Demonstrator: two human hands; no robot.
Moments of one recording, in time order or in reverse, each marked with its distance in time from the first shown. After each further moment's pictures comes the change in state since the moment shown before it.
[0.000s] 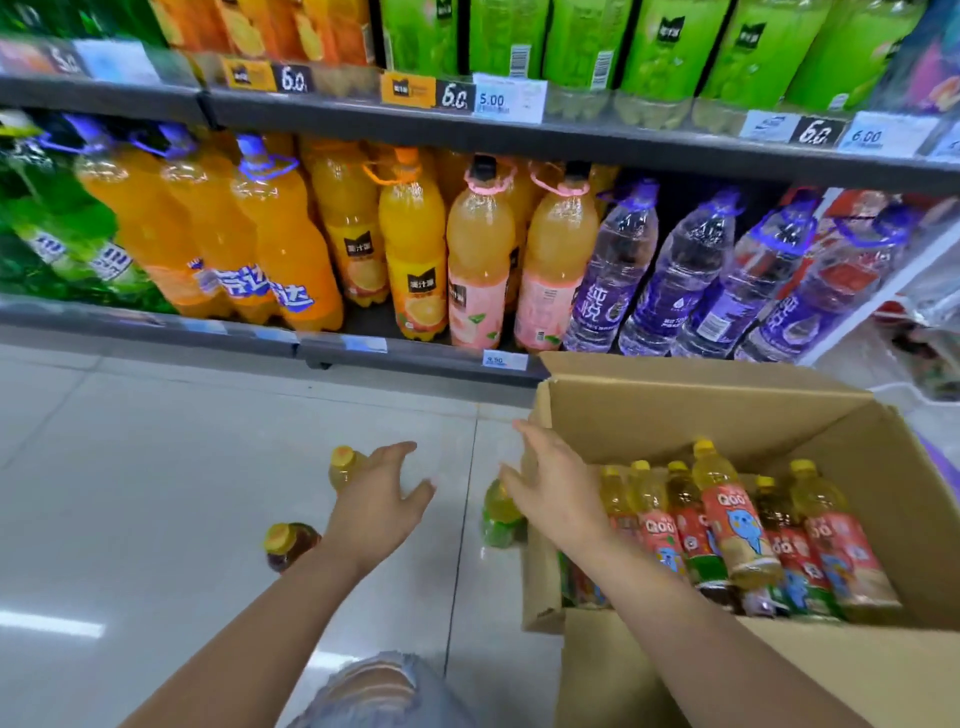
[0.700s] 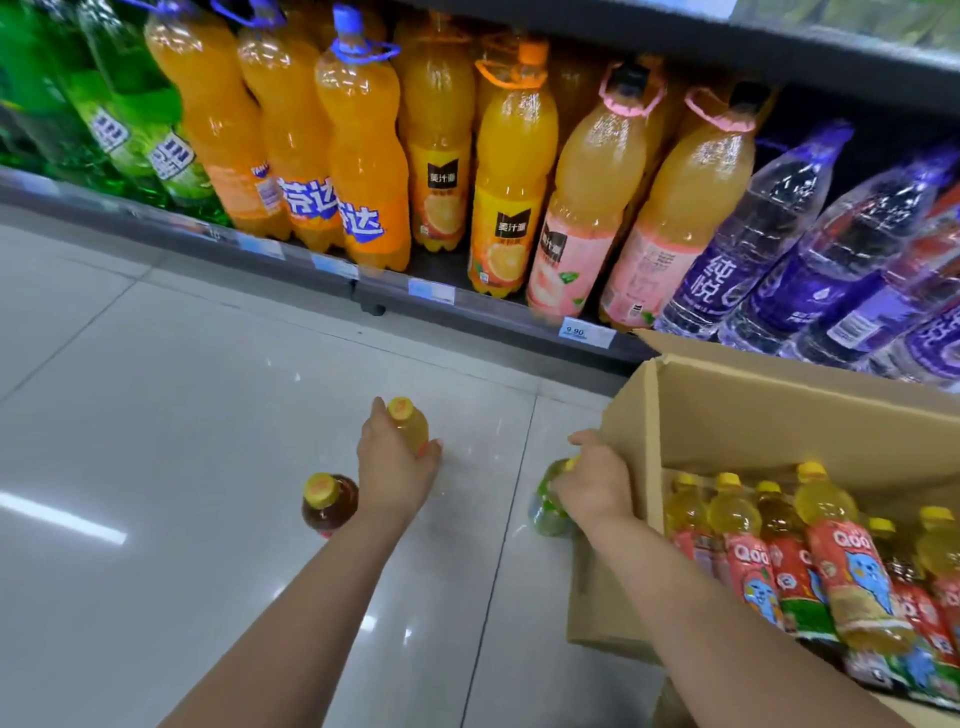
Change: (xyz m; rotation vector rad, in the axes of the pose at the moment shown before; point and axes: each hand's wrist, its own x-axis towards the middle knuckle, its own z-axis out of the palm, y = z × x) left_hand 0.046 -0.094 0.041 -0.275 0.256 -0.359; right_hand 0.047 0.026 0.097 -0.083 -0.075 0.469
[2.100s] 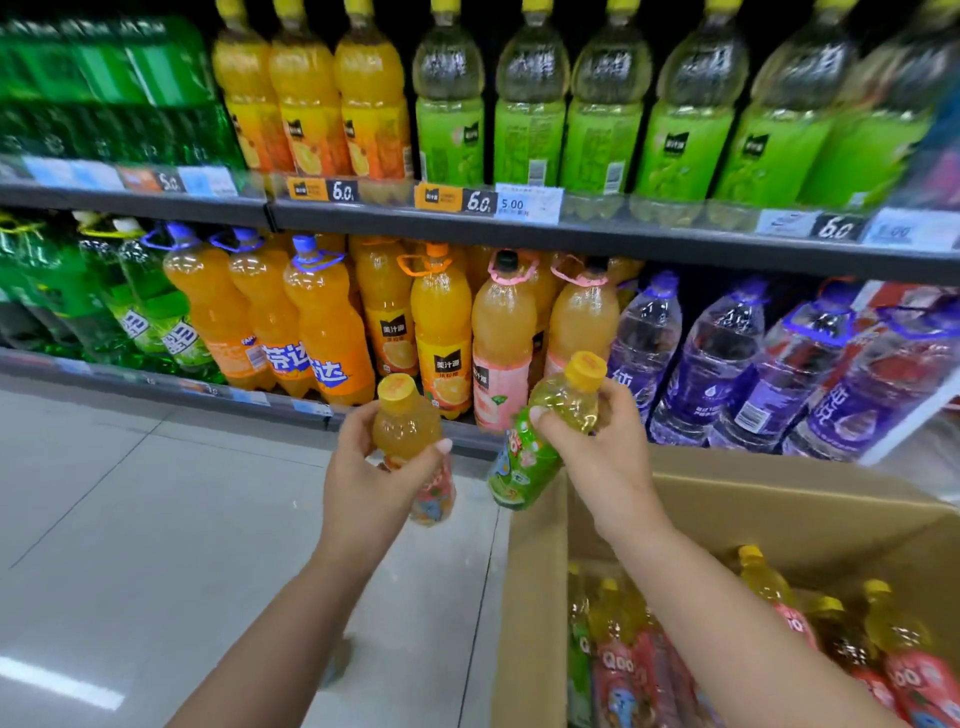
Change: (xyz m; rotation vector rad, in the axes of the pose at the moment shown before) left_hand -0.059 0.168 -0.057 -0.486 0.101 0.357; right_hand -0.028 -0.052 -0.171 0.859 0.190 -0.446
